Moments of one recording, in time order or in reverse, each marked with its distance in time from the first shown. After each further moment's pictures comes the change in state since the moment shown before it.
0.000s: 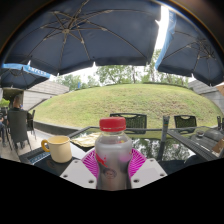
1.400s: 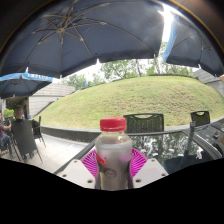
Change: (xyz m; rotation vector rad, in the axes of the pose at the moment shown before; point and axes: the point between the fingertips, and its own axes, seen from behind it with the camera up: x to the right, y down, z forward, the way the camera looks) arm -0.070 -0.074 0.127 -0.053 -0.103 0.080
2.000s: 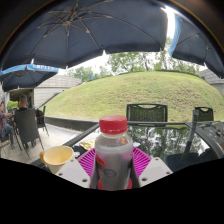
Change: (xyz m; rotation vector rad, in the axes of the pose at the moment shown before) arm 0.014 0.075 -0.006 -0.080 -0.061 -0.036
